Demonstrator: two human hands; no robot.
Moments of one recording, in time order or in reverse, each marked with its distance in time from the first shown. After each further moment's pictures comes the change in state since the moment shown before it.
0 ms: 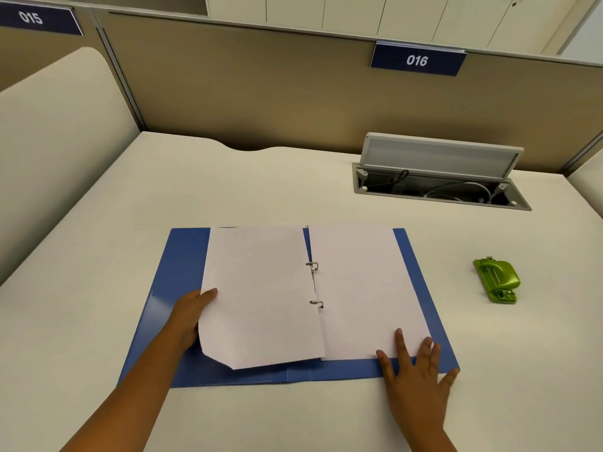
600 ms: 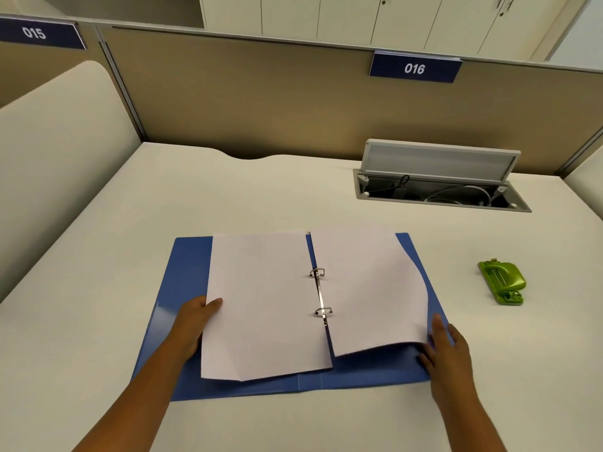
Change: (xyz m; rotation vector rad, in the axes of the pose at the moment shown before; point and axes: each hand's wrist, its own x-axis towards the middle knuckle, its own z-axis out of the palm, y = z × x) left_hand 0.017 -0.004 -0.012 0.144 -0.026 0.087; right_hand 0.028 -0.003 -0.056 1.596 0.011 0.450
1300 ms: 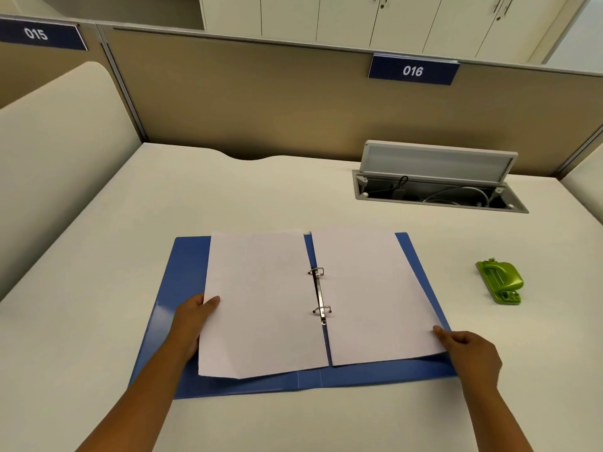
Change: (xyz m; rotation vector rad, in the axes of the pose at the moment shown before) left_hand -0.001 -0.004 -0.001 -0.062 0.032 0.041; right_hand 0.029 -0.008 -0.029 -0.754 0.147 -0.284
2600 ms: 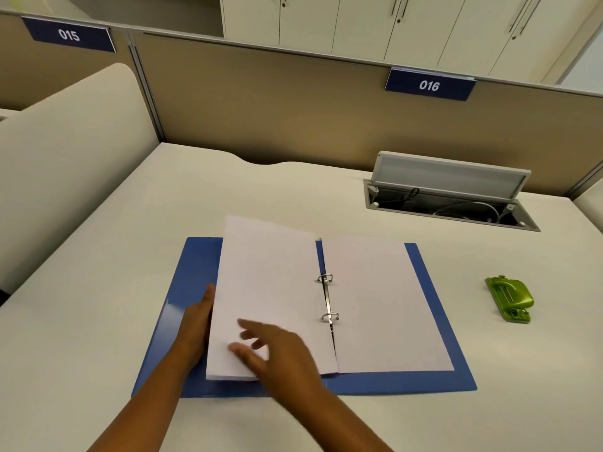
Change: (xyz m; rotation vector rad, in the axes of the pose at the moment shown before) left_hand -0.022 0.004 -0.003 -0.092 -0.004 -0.013; right_hand -0.191 -0.137 0.102 -0.045 -0.798 -0.804
